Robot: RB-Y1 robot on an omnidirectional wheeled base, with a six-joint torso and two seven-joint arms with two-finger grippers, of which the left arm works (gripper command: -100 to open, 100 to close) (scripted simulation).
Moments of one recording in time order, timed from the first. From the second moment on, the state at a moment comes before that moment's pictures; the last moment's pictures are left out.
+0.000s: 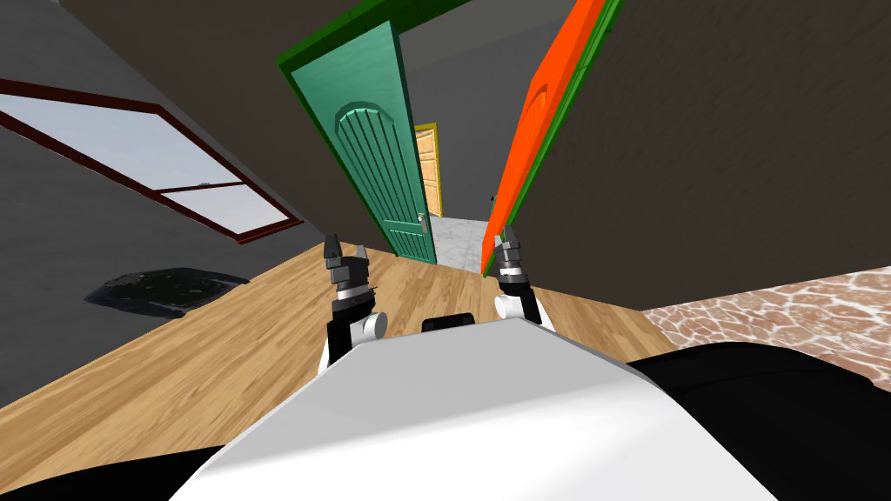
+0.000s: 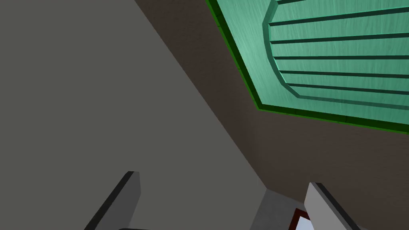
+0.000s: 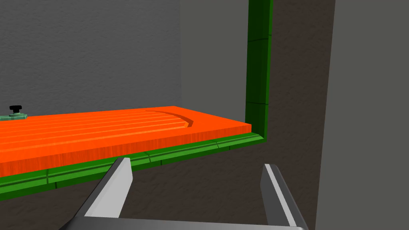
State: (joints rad) arm 0.49 0.00 -0.01 -2.33 0.04 -0.37 -0.16
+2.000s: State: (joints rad) arm 0.39 0.09 0.03 -2.09 -0.06 -0.40 -0.64
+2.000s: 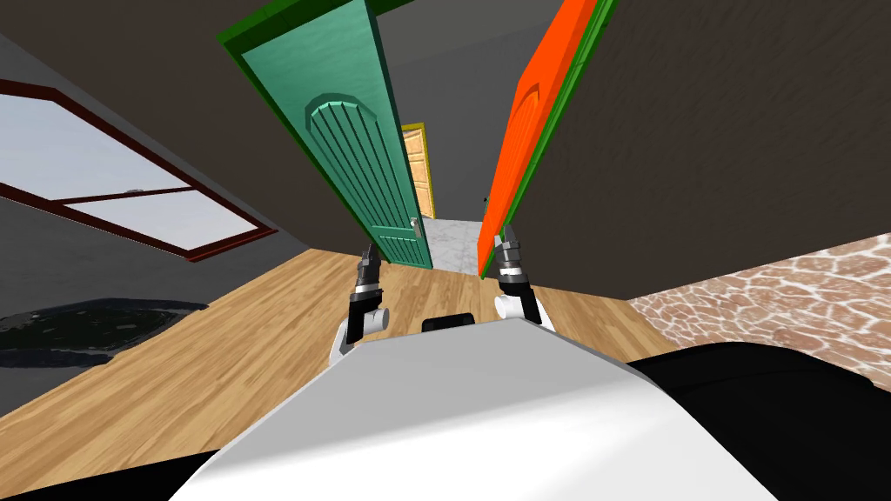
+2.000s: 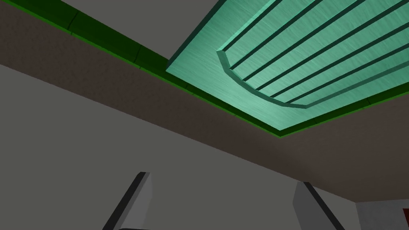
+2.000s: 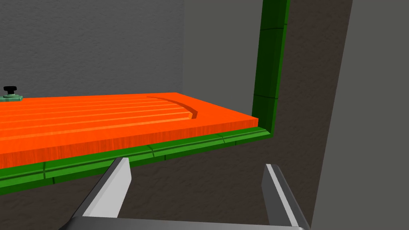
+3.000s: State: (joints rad) arm 0.34 0.12 0.05 -1.95 -0.11 -0.41 -0.89
